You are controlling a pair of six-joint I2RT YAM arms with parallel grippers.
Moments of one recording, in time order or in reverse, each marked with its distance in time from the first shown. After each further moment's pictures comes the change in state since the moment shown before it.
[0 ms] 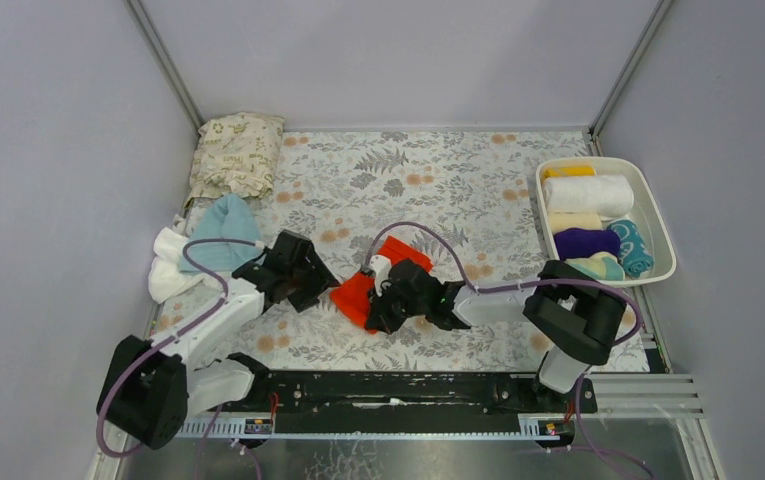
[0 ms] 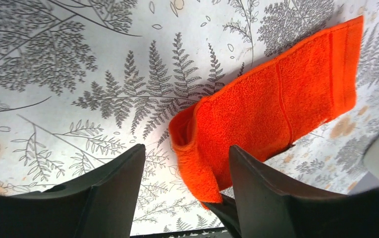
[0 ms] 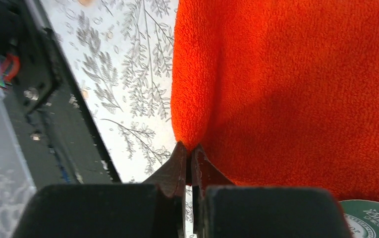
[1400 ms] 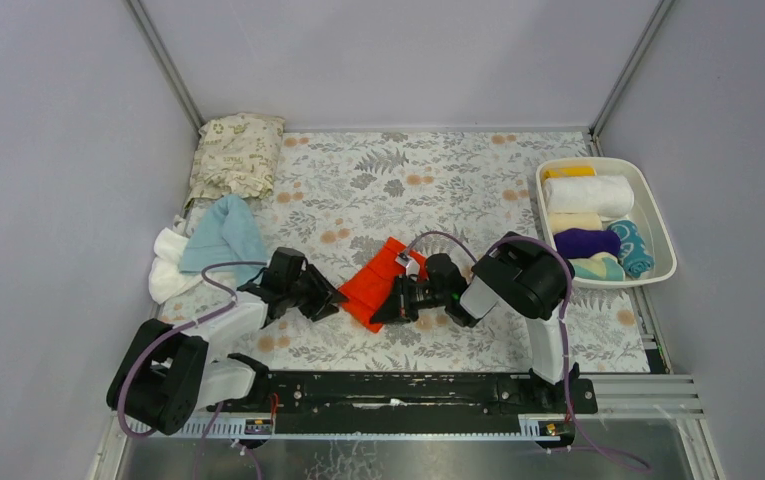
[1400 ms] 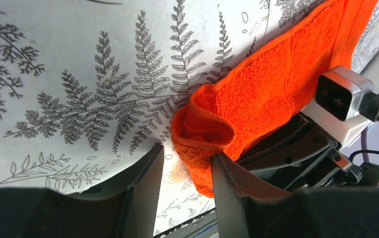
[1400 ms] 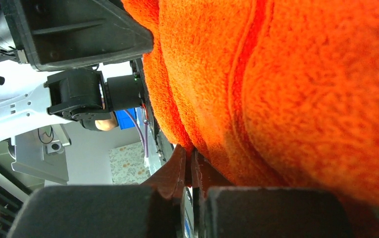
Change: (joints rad) left arm 0.092 0.018 -0.250 0.384 0.312 -0.045; right arm -0.293 0.355 -0.186 0.790 -0.519 0.827
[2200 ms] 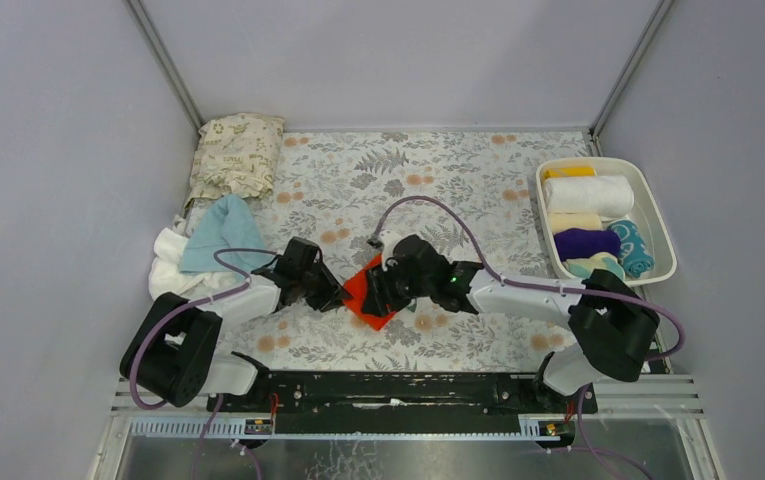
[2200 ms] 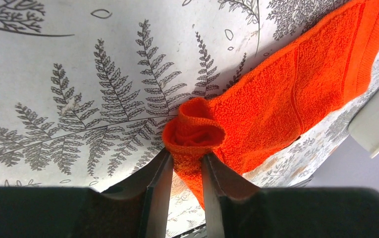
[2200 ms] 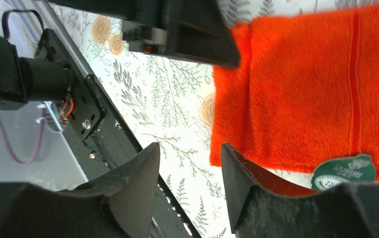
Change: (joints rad) left arm -0.055 0.155 0.113 -0.021 -0.067 0.024; right arm 0.172 -0.501 0.272 -1.009 0.449 -0.602
